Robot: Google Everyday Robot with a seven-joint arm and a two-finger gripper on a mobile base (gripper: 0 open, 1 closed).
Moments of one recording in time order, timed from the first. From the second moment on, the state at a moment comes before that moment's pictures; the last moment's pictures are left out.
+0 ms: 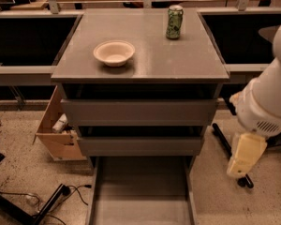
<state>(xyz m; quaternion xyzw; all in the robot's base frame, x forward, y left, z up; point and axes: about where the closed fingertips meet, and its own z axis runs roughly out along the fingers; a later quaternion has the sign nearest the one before) 0.415 -0.211 0.859 -0.59 0.80 -0.04 0.12</state>
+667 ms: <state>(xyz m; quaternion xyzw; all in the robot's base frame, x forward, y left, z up) 0.409 -0.232 0.706 -0.63 0.78 -0.05 0.02</state>
